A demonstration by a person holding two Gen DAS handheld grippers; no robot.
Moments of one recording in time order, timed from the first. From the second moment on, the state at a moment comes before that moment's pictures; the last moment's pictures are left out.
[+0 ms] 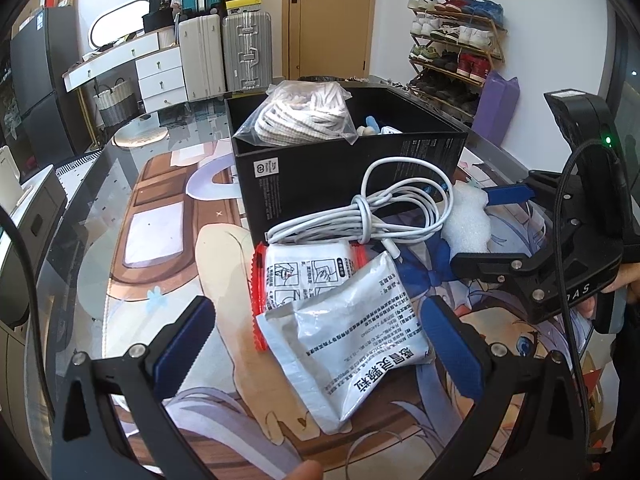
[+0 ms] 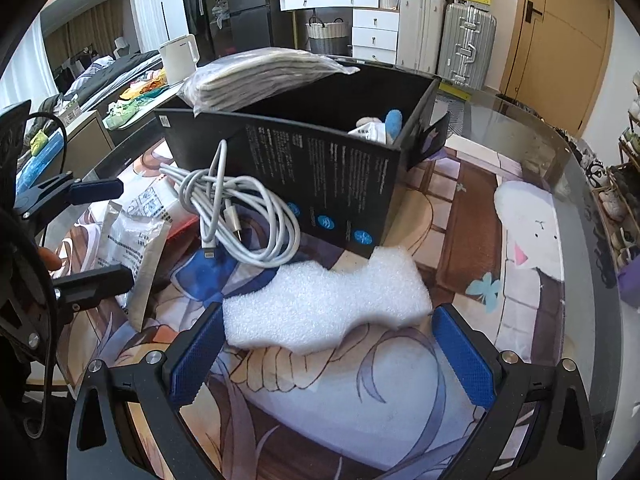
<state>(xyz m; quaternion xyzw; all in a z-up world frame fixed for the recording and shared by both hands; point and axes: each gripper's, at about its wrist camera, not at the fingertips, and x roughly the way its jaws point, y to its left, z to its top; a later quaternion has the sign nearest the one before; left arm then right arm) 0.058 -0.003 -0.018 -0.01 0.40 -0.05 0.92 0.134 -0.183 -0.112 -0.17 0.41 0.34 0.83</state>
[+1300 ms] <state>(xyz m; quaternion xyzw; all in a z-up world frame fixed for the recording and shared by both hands) 0.063 -0.012 -0.018 -0.01 0.41 -0.03 0.91 0.090 -0.215 -0.078 -0.10 0.36 0.34 0.86</state>
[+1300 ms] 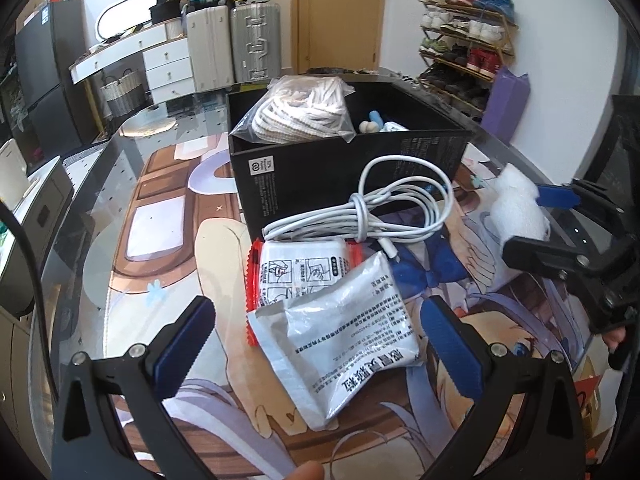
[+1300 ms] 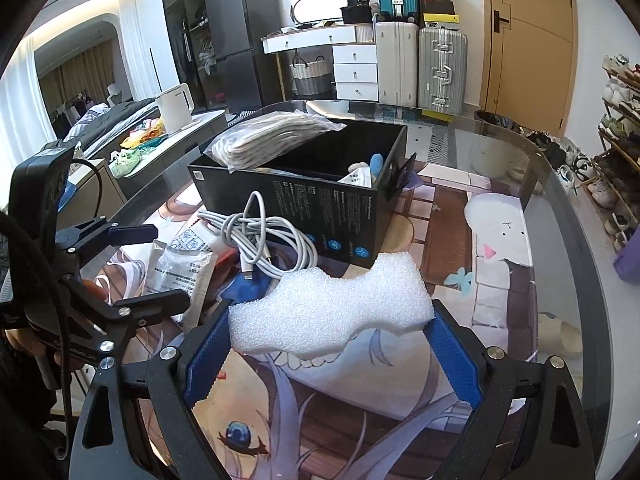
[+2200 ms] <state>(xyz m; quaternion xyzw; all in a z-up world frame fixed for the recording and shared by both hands) 0.065 -0.013 -0.033 0.01 0.47 -0.01 0.88 0.082 -0.216 -0.065 -0.08 0.35 0.35 0.87</state>
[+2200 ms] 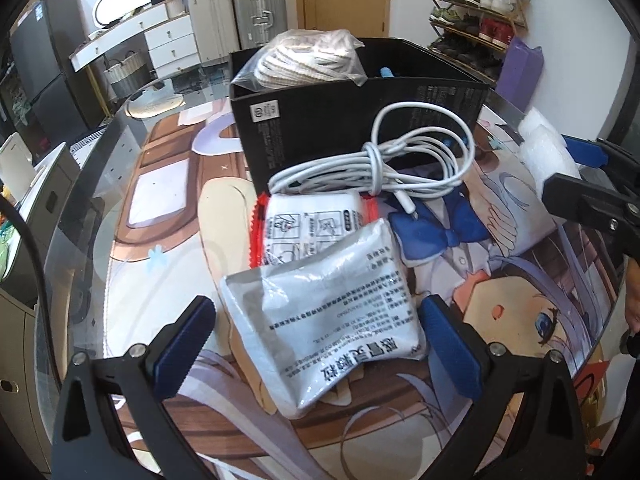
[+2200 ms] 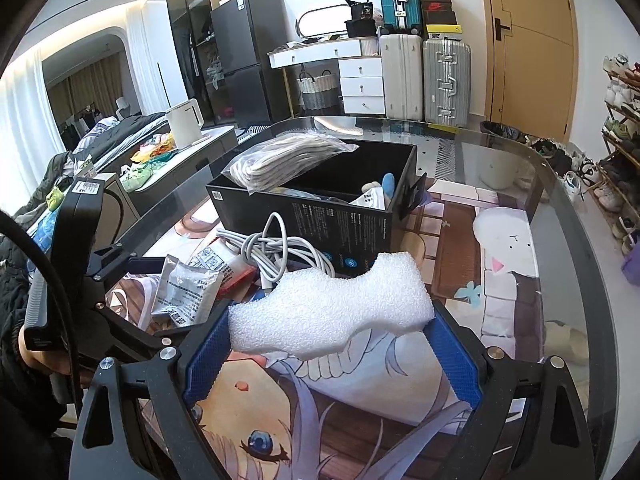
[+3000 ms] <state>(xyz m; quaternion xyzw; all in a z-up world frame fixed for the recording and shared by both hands) 0.042 -0.019 -0.004 0.00 0.43 -0.08 0.90 0.074 -0.220 -0.055 -0.08 0.33 0.35 0.87</state>
